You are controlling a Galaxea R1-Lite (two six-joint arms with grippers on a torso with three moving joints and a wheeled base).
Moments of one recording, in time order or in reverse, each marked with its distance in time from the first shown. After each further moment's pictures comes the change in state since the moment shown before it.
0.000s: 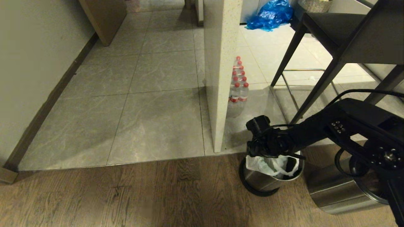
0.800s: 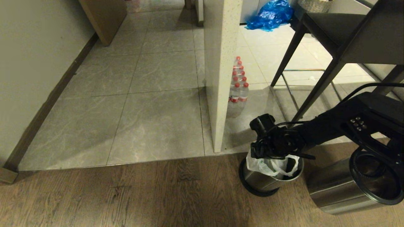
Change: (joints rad) left arm 0.000 0.000 0.000 0.000 0.000 0.000; right arm 0.013 -0.090 0.074 0.063 0.009 -0.029
